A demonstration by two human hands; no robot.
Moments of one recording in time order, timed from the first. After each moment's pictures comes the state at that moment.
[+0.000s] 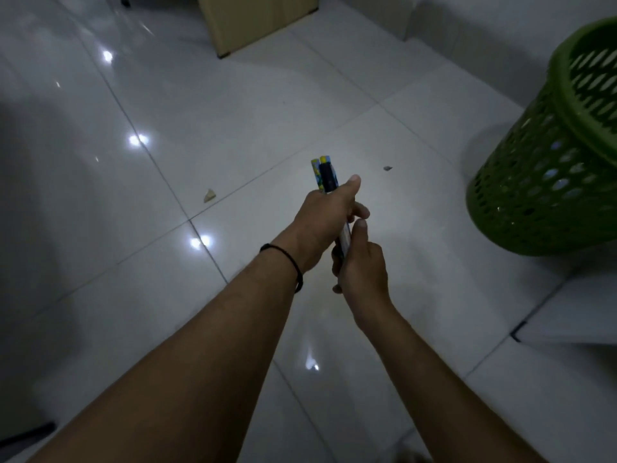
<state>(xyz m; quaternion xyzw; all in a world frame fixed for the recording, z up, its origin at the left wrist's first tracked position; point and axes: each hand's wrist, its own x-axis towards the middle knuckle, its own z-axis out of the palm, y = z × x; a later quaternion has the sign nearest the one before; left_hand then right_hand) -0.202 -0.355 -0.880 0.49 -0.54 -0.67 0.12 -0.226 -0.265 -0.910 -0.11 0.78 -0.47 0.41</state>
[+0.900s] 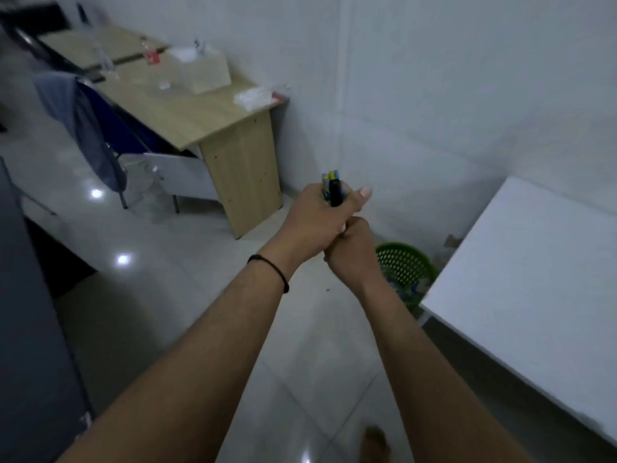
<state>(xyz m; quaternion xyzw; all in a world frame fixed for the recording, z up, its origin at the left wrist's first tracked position) -0.146 -0.229 -0.130 0.24 -0.79 -0.52 0.23 -0.195 -0.153 -0.169 -0.36 0.75 -0.53 0.16</state>
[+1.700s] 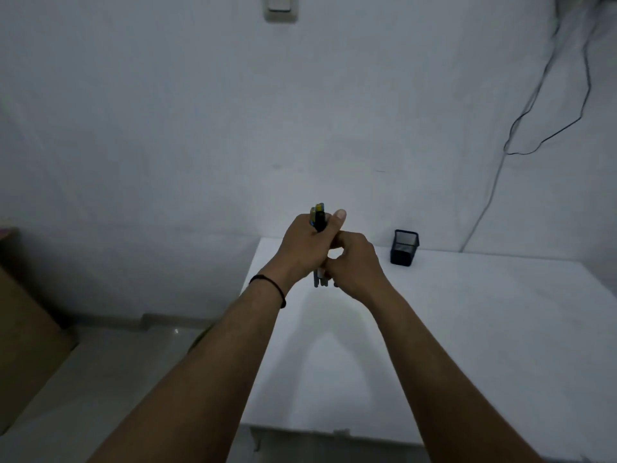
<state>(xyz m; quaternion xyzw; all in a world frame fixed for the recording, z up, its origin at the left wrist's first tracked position) -0.469 0.092 -0.030 -0.03 -0.82 -0.56 0.10 -0.455 0.208 -0.036 -0.15 0.87 -0.47 -0.01</state>
